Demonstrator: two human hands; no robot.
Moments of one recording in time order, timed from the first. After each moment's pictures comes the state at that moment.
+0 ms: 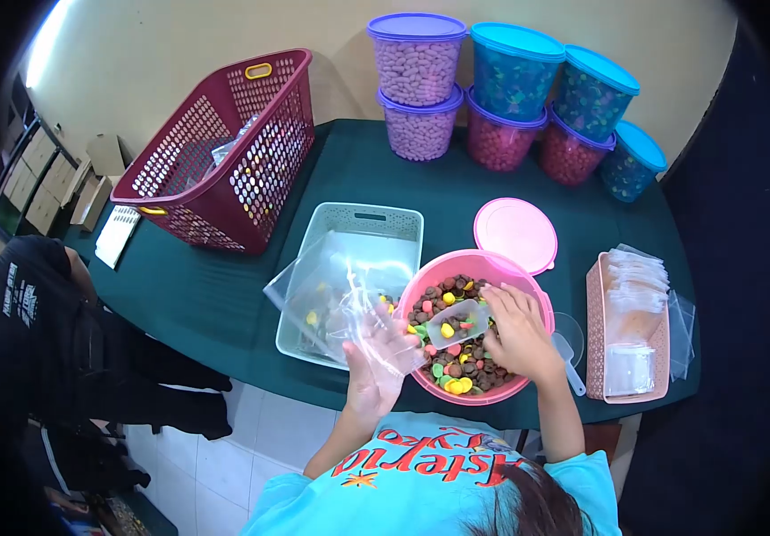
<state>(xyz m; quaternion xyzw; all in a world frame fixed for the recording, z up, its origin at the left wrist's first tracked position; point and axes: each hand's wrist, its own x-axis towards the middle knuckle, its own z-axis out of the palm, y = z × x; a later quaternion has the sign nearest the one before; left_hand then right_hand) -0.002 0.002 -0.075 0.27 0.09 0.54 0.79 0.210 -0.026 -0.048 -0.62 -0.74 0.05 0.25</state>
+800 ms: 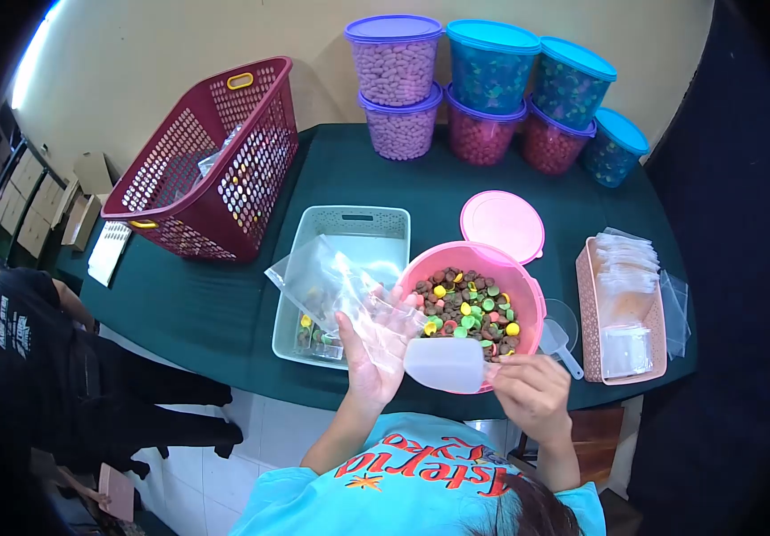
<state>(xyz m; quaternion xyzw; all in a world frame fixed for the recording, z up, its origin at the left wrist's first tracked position) 0.014 0.011 -0.053 0.18 0.14 0.54 0.81 0.178 -0.106 -0.017 -0.56 -0.72 -0.08 0.40</state>
